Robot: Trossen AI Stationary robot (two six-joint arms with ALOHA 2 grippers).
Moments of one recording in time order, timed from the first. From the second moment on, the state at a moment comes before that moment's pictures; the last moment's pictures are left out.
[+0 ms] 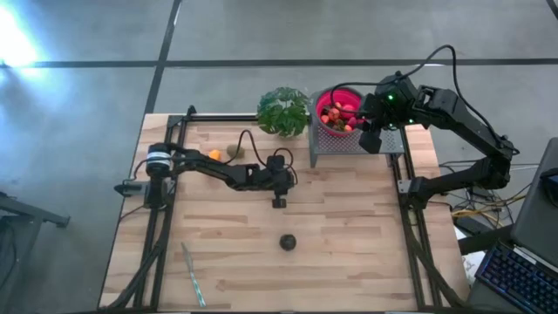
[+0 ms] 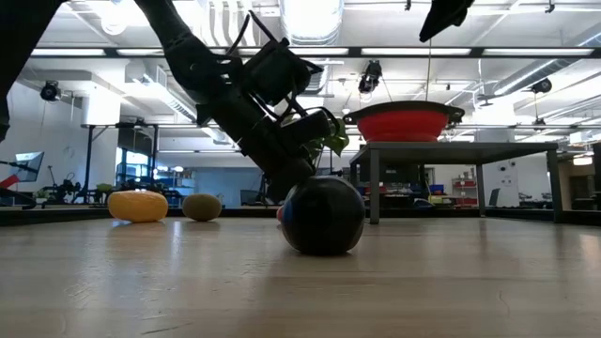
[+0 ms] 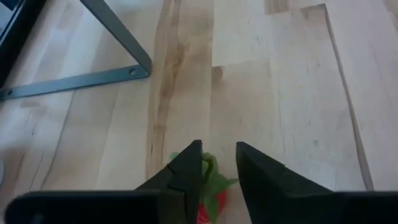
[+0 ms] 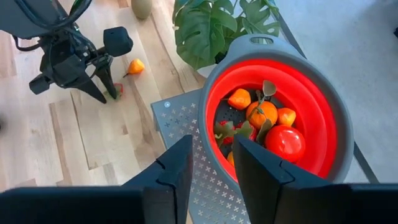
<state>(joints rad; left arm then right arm) 0.08 1.92 1.03 0.21 -0.21 0.24 -0.46 1.22 1.59 -1.22 0.05 -0.16</state>
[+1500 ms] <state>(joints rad) 0.06 1.72 0.71 1.30 0.12 -0.23 -0.14 1.15 1.03 -0.62 -0.13 -0.13</state>
